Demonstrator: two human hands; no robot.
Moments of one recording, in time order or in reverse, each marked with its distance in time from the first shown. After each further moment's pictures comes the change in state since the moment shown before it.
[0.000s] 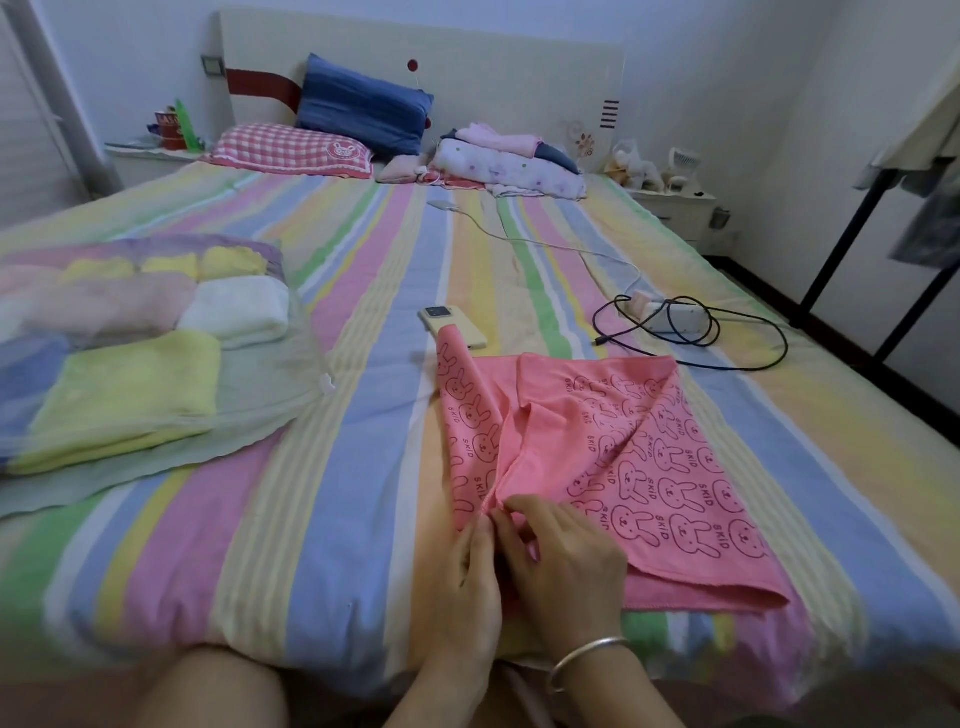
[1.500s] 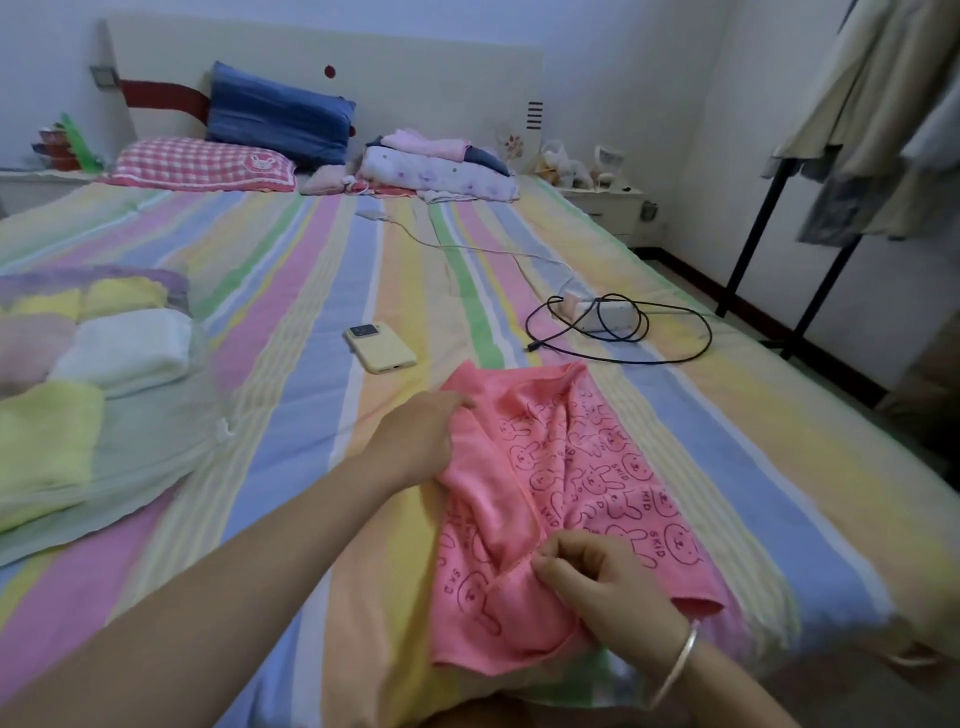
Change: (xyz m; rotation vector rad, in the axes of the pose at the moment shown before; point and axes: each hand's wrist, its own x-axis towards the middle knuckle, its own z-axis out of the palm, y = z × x) left_hand 0.169 0.073 0.054 1.325 -0.496 0.647; right_hand 0.017 0.070 -0.067 0.826 -0.632 0.649
